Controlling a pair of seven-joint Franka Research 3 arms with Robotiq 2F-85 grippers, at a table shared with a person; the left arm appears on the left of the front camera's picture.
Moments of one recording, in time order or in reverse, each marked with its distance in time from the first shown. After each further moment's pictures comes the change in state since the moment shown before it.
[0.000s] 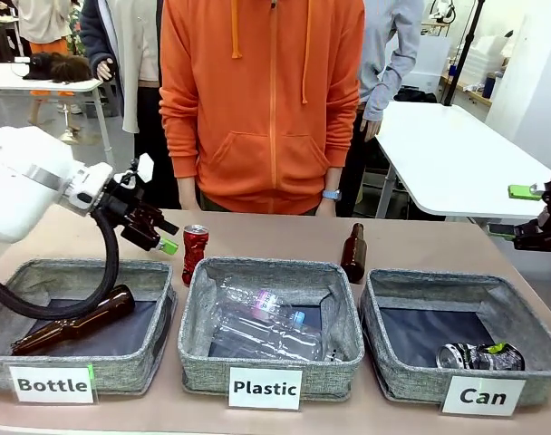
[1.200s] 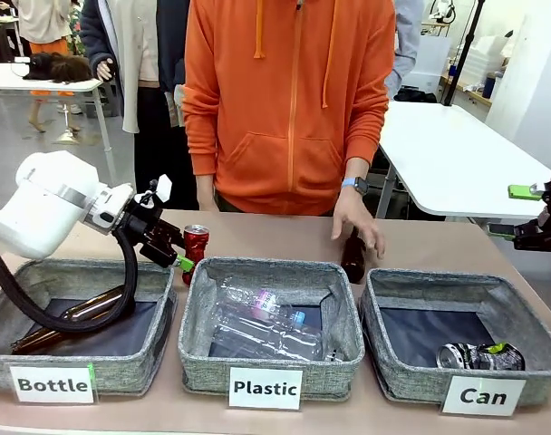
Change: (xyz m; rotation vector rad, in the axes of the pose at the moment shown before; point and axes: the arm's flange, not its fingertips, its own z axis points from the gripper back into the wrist) left arm -0.021 0.010 -0.049 -0.064 -0.037 0.018; right arm 0.000 0.000 0.000 0.000 0.000 0.000
